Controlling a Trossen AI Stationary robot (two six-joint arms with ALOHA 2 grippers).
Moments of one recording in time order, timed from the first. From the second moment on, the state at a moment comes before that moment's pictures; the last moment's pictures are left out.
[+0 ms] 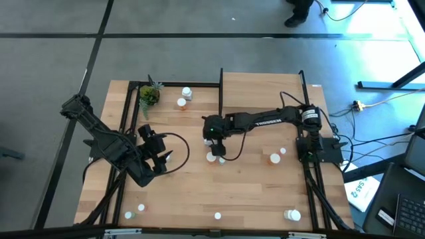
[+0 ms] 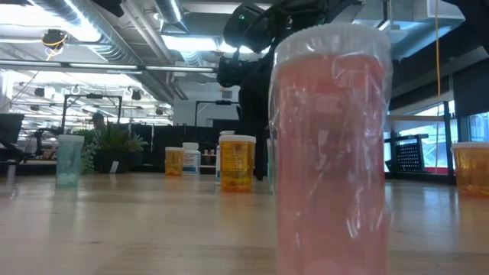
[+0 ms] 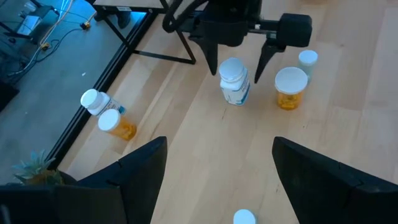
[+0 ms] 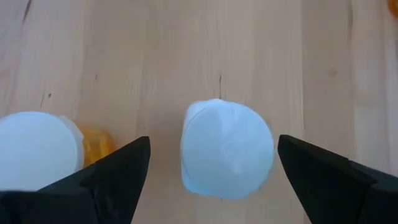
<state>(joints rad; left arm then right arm) -0.68 1.29 1.24 -1.29 -0.87 -0.96 -0.05 2.01 1.44 -0.46 0.00 -0.14</state>
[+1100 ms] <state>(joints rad) -0.68 1.29 1.24 -1.29 -0.87 -0.96 -0.05 2.02 1.44 -0.44 0.01 -0.08</state>
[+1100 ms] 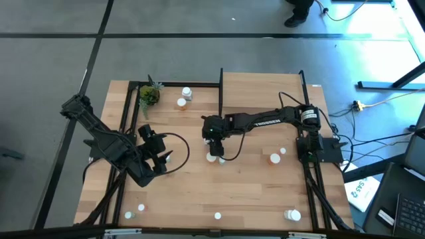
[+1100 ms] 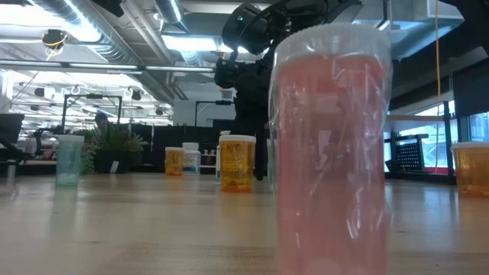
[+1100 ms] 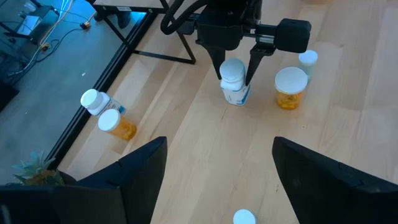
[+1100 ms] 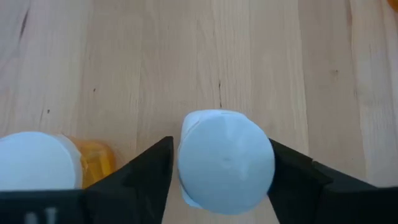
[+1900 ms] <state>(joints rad) -0.68 1.29 1.24 -1.29 -0.87 -0.96 -0.05 1.99 1.44 -0.46 -0.06 -0.08</state>
